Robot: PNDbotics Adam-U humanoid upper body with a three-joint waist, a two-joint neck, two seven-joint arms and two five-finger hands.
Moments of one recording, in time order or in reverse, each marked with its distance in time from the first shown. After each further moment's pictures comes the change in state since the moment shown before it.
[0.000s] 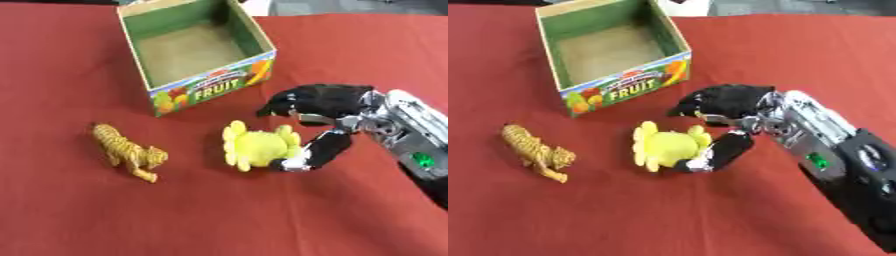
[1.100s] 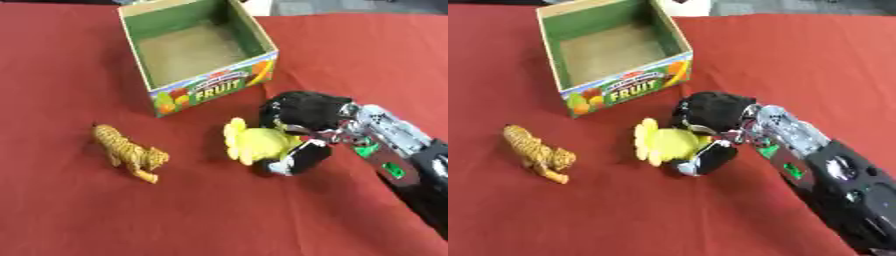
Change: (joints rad) left arm -0.007 -0.001 0.000 0.000 0.009 0.001 -0.011; right arm 0.014 0.067 0.003 0.080 0.102 -0.049 -0.131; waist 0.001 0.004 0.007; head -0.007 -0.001
